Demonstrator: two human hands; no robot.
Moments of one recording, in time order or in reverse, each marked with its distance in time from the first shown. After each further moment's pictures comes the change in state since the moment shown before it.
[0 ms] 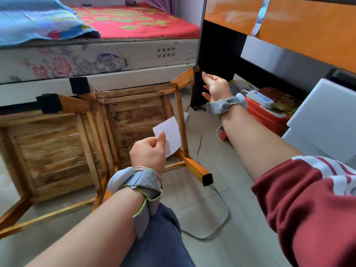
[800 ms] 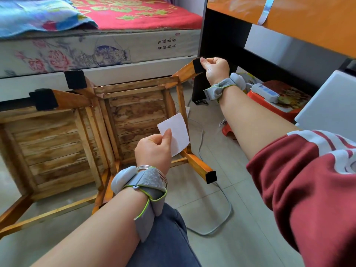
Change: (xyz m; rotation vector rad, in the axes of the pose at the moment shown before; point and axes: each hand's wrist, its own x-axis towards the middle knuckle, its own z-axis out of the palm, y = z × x) left_hand -0.002 0.006 0.002 -0.056 -0.106 -0.016; right_hand 0.039 -0.009 0.023 -0.226 0.181 -0.209
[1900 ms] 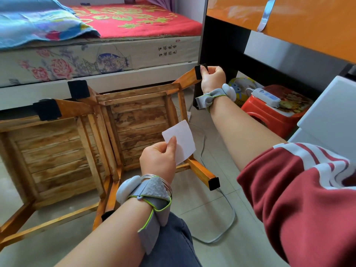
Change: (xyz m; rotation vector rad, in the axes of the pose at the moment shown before) left_hand -0.001 0.001 0.003 -0.079 -0.051 -0.024; right_hand -0.004 0.006 0.021 -0.023 0.203 0.056
